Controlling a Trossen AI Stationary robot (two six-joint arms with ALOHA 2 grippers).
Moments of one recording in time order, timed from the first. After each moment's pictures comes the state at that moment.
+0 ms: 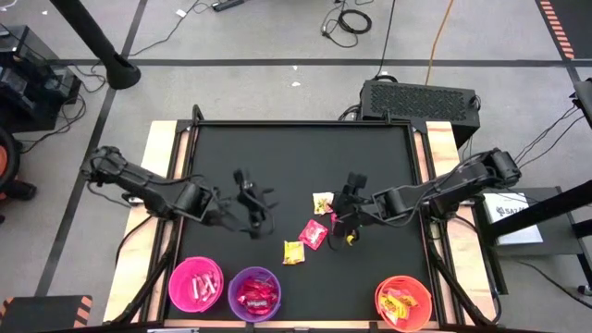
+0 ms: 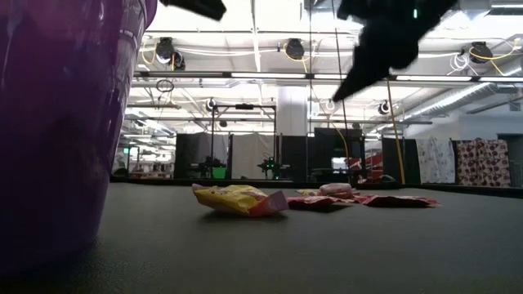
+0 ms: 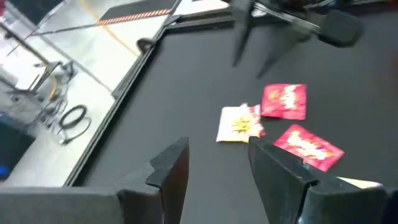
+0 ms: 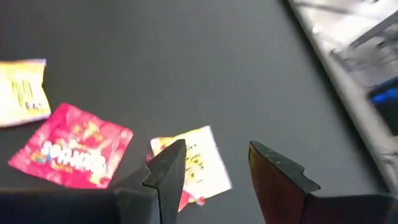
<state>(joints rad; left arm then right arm) -0.35 1.35 1.17 -0.52 -0.68 -0.16 0.26 1.42 0.93 -0.44 0.60 0.25</state>
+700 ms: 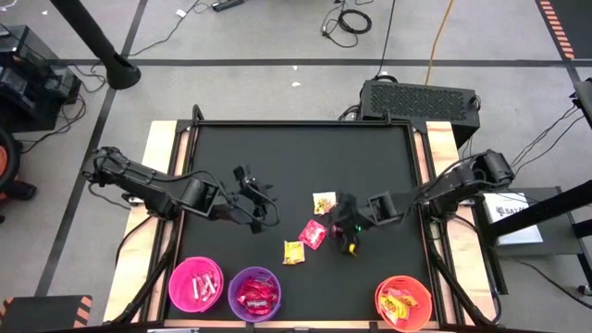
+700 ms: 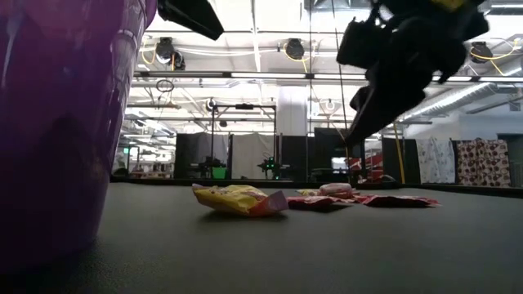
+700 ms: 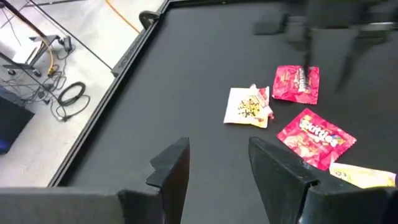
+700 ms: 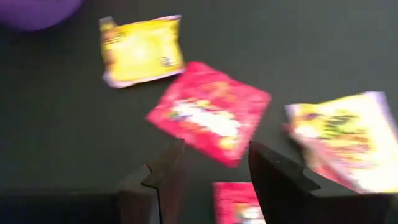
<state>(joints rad) -0.29 1.36 1.17 -0.58 -0.63 -0.22 0.25 1.49 0.80 -0.19 0.13 0.35</state>
